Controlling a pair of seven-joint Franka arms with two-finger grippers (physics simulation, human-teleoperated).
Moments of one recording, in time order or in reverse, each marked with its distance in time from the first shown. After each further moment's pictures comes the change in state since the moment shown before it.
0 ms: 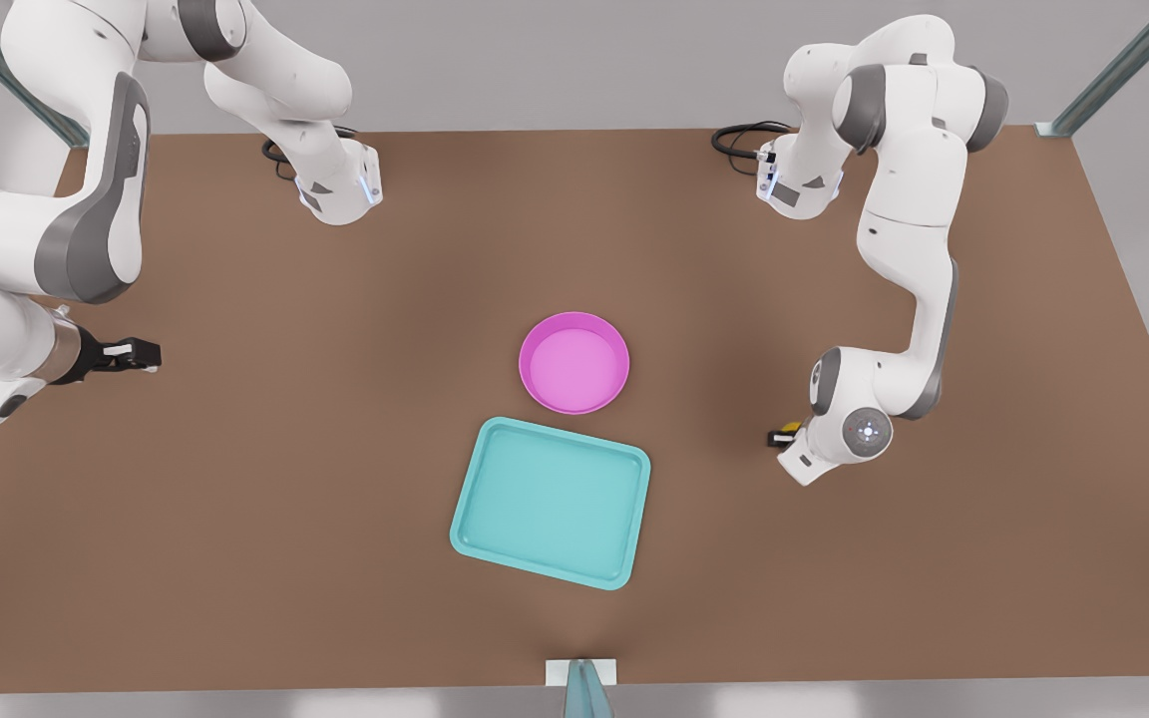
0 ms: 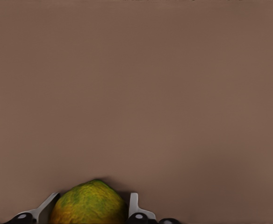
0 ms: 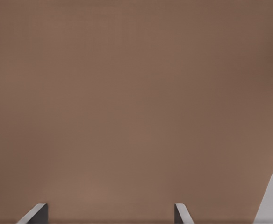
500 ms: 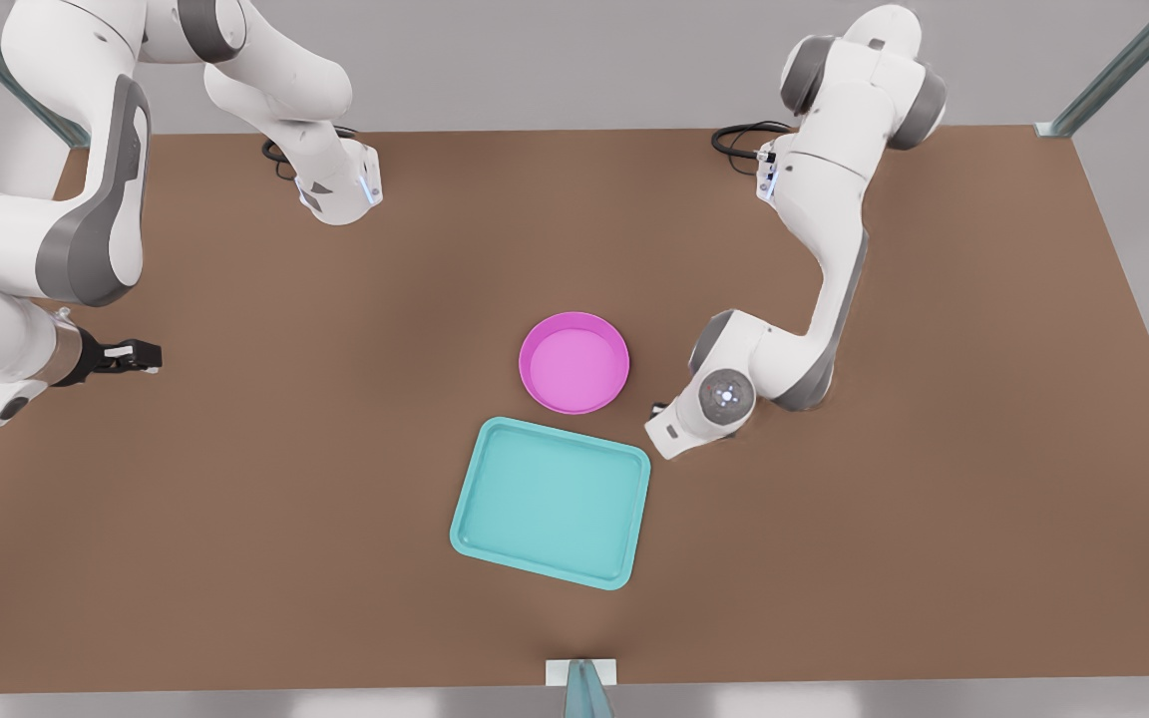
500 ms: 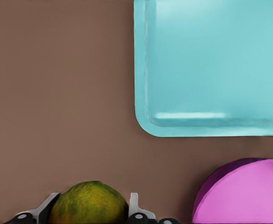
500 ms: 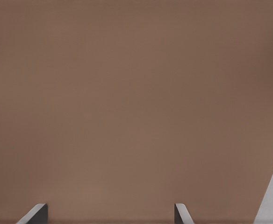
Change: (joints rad) left arm -0.349 0.033 -0.038 0.384 -0.067 -0.290 -0.150; right arm 0.000 0.006 0.000 0.002 0.000 0.000 -0.004
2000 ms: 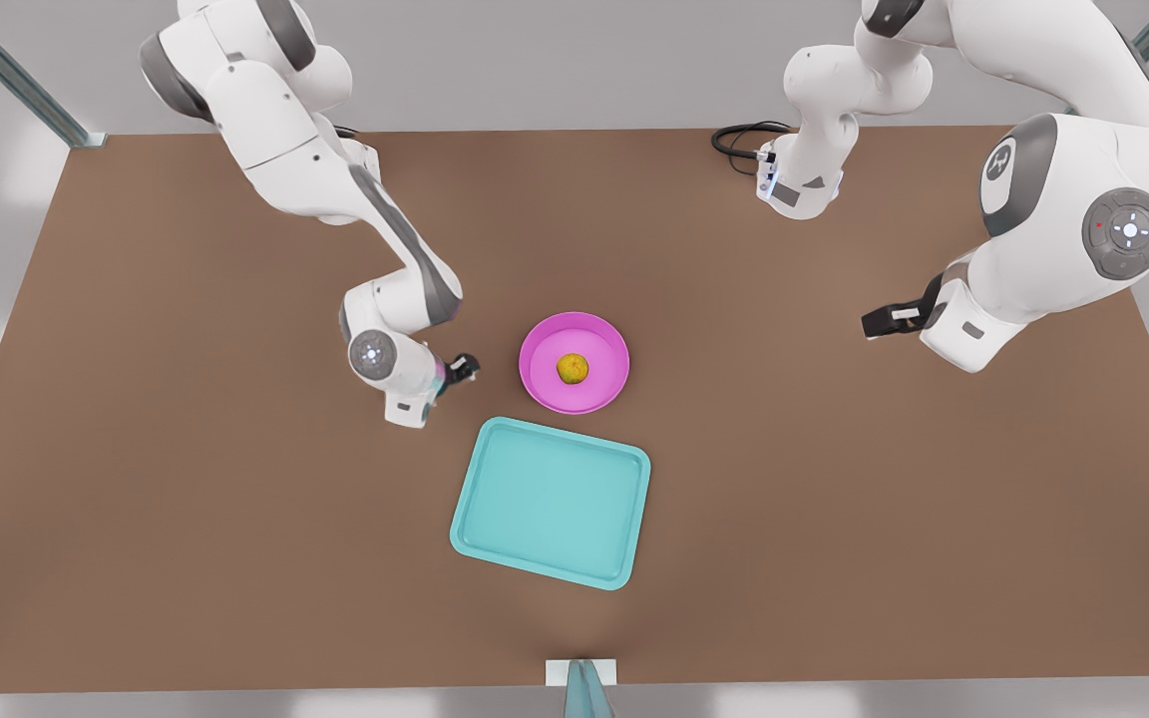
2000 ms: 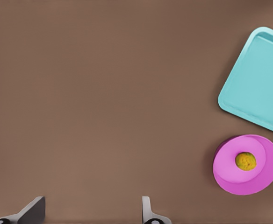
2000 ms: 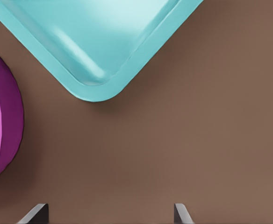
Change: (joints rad) left arm 0.411 -0.449 -0.025 0.173 0.024 -0.683 -0.087; right arm 0.398 0.161 0.160 -0.726 0.374 0.996 0.047
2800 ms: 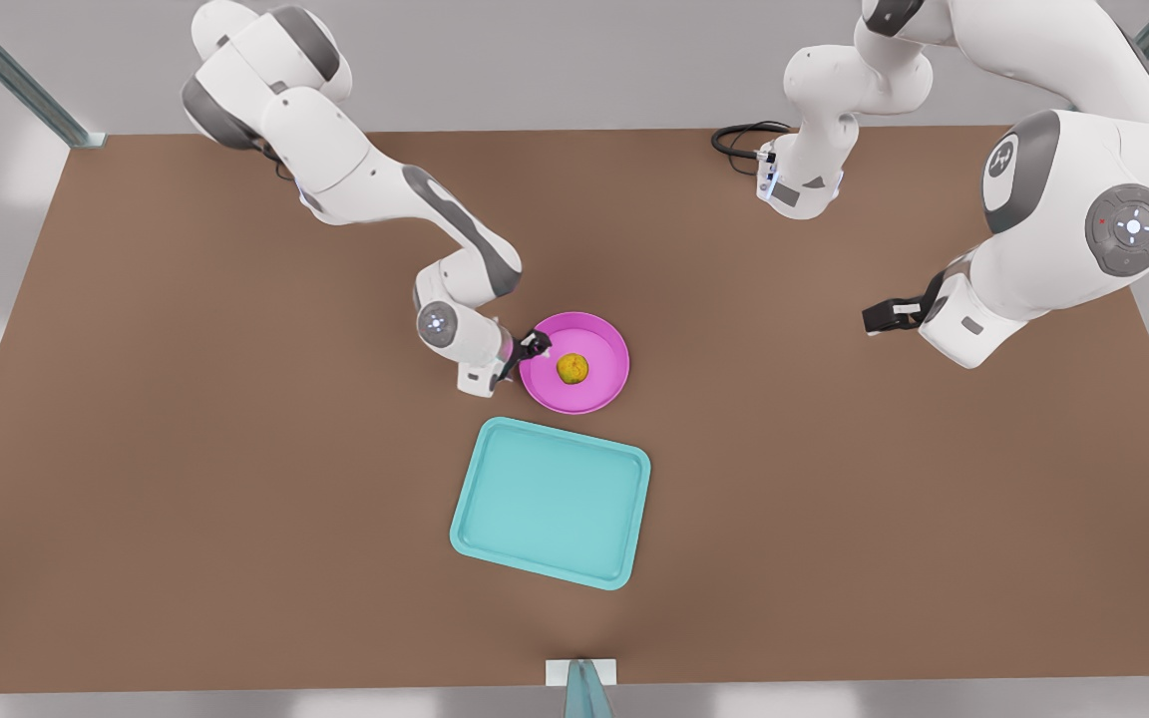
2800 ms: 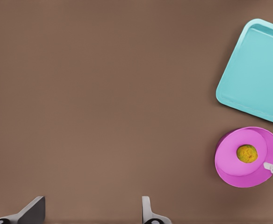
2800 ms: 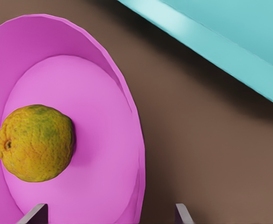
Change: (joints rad) left arm 0.002 -0.005 0.000 0.000 -0.001 -0.004 0.055; right arm 0.049 0.136 0.183 -0.003 0.208 0.269 0.053
